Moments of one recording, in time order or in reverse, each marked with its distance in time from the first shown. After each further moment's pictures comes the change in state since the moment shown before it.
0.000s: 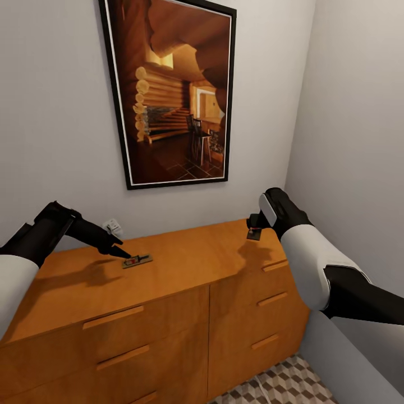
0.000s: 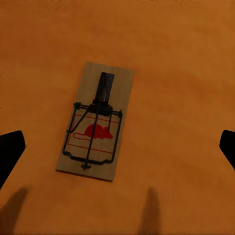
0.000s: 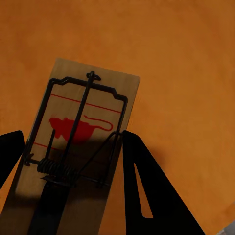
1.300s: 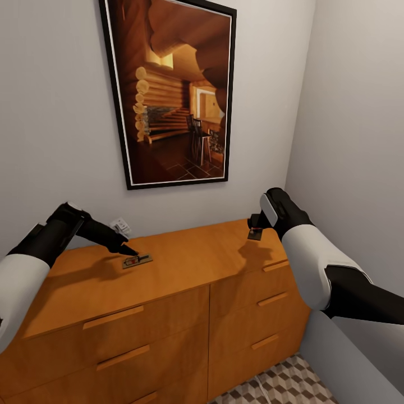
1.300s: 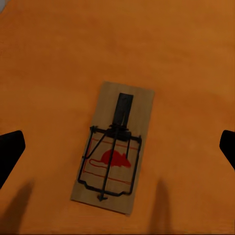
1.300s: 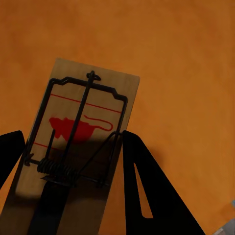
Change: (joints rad) left arm 0.000 -0.051 0.000 0.022 0.002 -0.010 0.126; right arm 0.000 -0.006 0.000 0.001 0.000 0.000 0.000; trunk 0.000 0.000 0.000
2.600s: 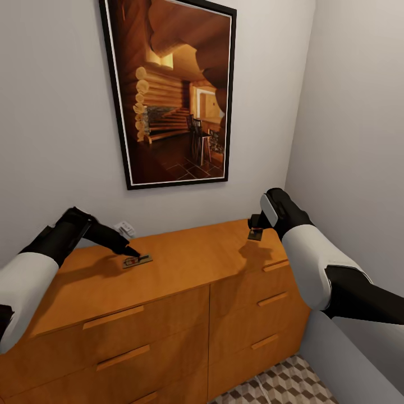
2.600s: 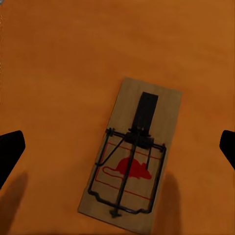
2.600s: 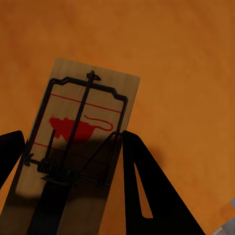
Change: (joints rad) left arm -0.020 -0.044 0.008 0.115 -0.004 0.001 0.108; right arm 0.001 -0.002 0.000 0.000 0.001 0.000 0.000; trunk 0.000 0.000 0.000
